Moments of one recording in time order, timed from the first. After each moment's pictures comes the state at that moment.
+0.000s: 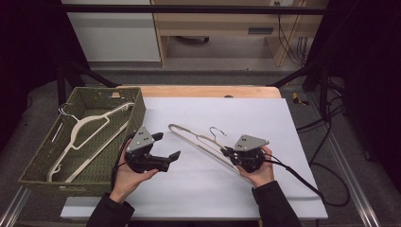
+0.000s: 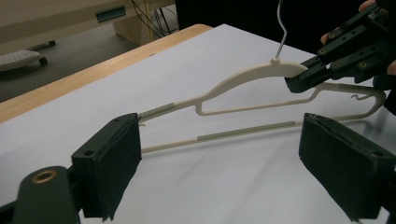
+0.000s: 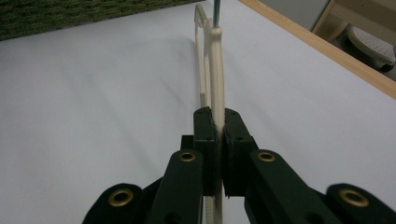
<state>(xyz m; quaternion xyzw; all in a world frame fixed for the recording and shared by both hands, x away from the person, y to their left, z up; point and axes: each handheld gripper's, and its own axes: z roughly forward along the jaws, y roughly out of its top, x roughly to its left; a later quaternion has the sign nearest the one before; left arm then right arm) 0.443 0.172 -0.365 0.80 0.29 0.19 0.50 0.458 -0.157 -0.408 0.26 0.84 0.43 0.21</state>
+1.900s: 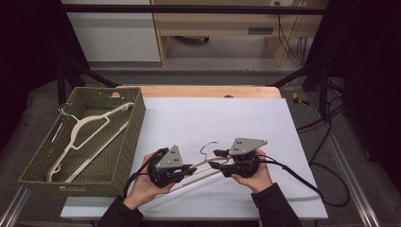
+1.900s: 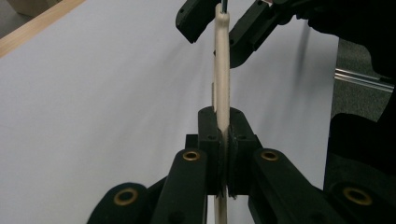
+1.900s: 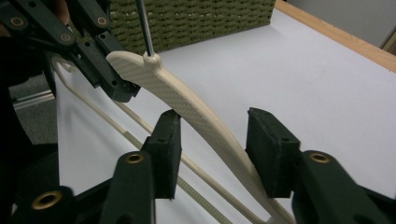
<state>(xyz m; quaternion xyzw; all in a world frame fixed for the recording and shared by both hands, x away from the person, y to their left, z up) 0.419 0.120 -0.380 0.88 0.16 0.11 0.43 0.442 -0.141 -0.392 0.20 0.84 0.49 0.12</state>
